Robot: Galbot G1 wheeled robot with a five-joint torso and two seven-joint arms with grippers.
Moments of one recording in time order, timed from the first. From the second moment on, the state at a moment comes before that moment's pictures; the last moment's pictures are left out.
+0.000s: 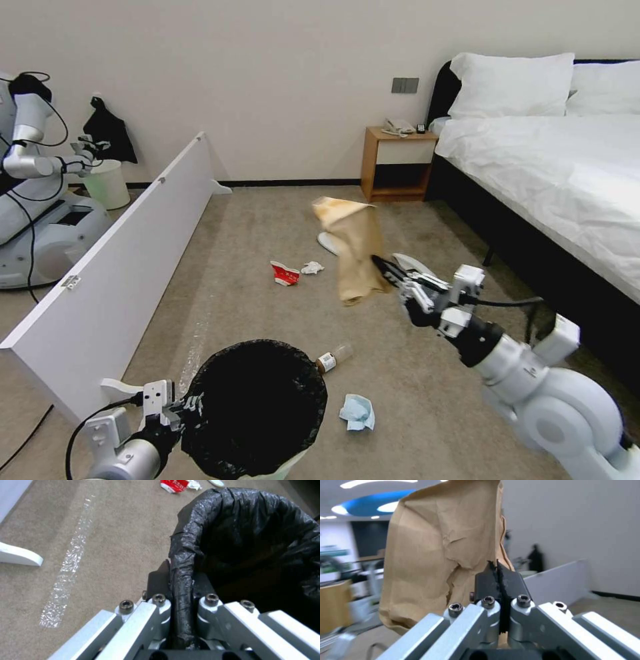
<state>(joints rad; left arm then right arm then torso) 1.66 -1.15 -0.67 -2.34 -0.87 0.64 -0.35 -1.07 0.85 0.31 2.23 1.01 -0.12 -0.35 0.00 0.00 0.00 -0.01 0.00</state>
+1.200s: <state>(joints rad) 1.64 -1.15 -0.70 -2.36 -0.89 0.64 -0.35 -0.94 0.83 -0.11 2.11 0.91 -0.12 -0.45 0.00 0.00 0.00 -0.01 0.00</state>
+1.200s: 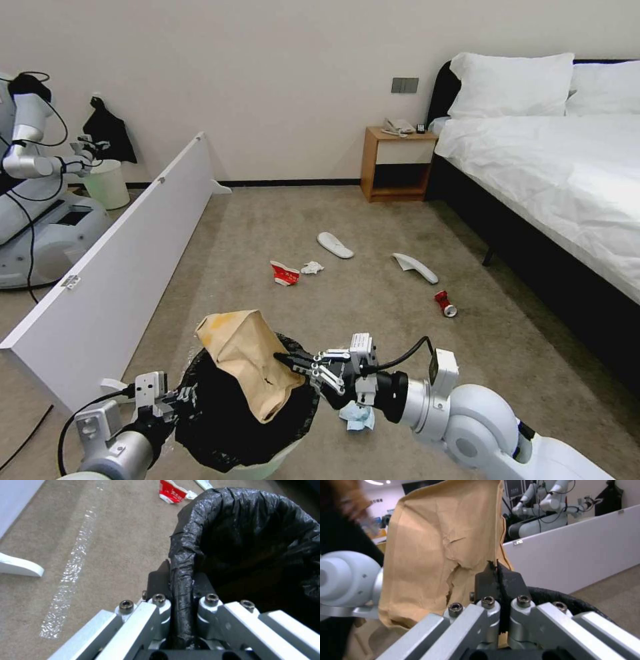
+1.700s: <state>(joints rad) 1.65 -1.14 -0.70 -2.37 -0.93 0.65 -0.35 -0.91 0.87 -0.17 2.05 0.87 -0.11 -0.42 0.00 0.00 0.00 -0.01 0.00</state>
